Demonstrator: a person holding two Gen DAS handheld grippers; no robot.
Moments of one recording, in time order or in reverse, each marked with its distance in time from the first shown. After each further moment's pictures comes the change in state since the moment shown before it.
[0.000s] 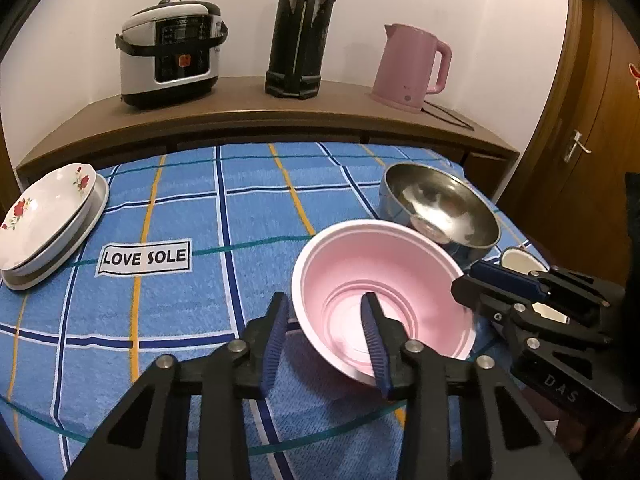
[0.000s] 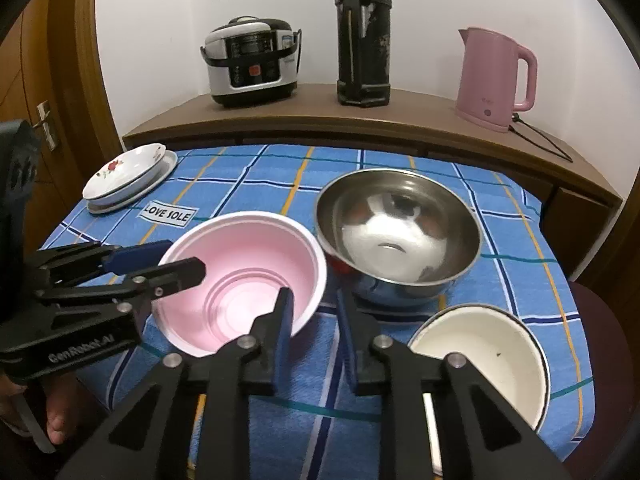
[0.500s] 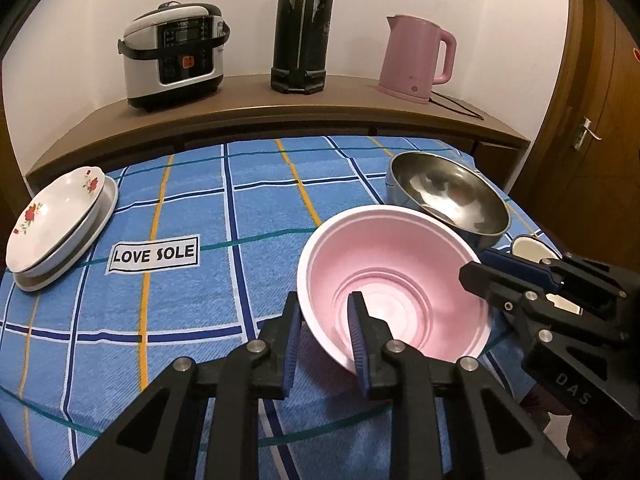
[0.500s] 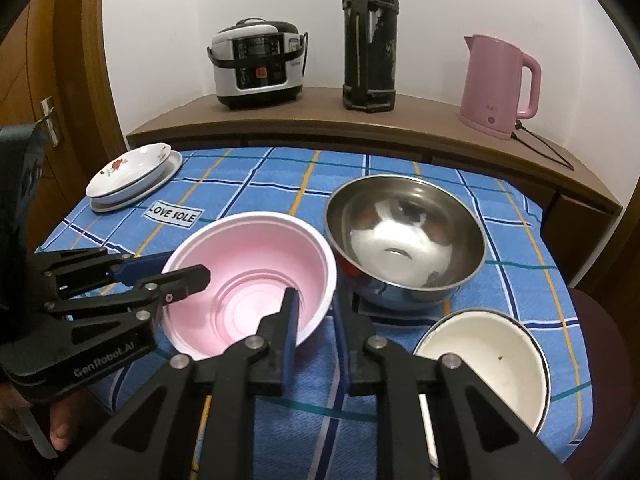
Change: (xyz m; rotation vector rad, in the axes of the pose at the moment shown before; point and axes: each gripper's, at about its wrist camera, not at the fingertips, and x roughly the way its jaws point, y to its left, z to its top) left arm -0.002 -0.007 -0.003 0.027 0.009 0.061; right arm -0.005 0.003 0.001 -0.012 -0.017 -0.002
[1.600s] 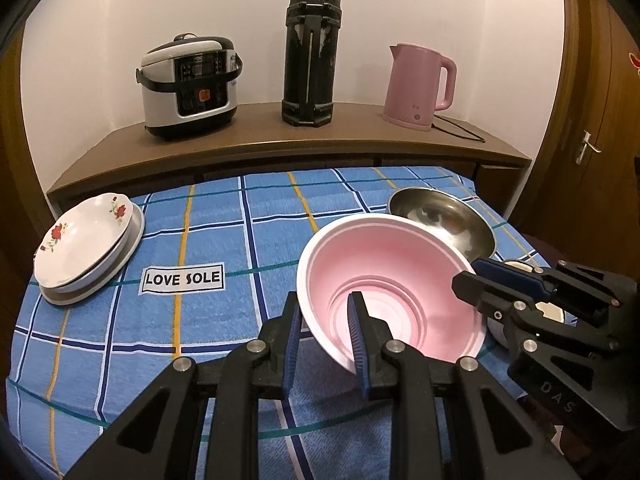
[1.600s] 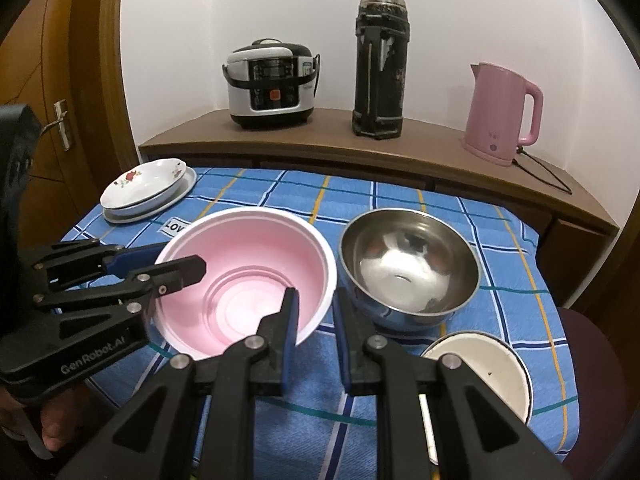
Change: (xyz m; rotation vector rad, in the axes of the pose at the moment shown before) left arm -0.034 -0.004 0.009 -0.002 -0.080 0.042; right arm -0.023 0.012 0.012 -0.042 -0.067 0.001
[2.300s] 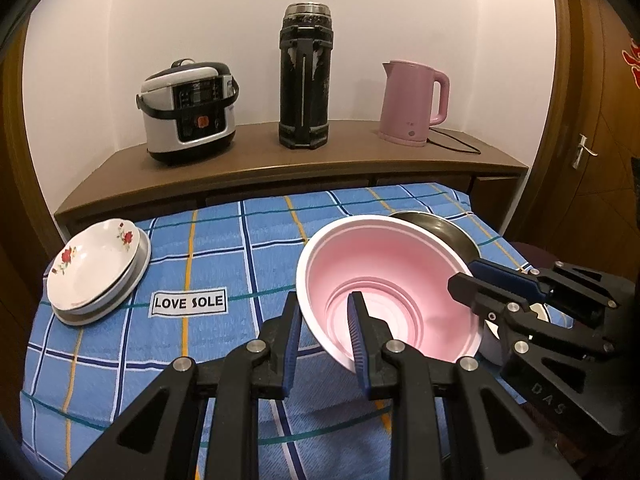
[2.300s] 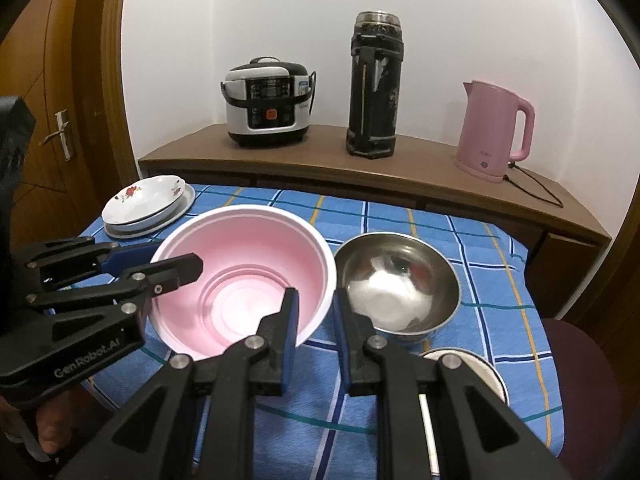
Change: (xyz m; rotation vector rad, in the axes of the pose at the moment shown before) left arm -0.017 -0.013 0.015 0.027 -0.047 0.018; right arm -0.017 -0.009 0.012 -0.009 -0.040 -0.016
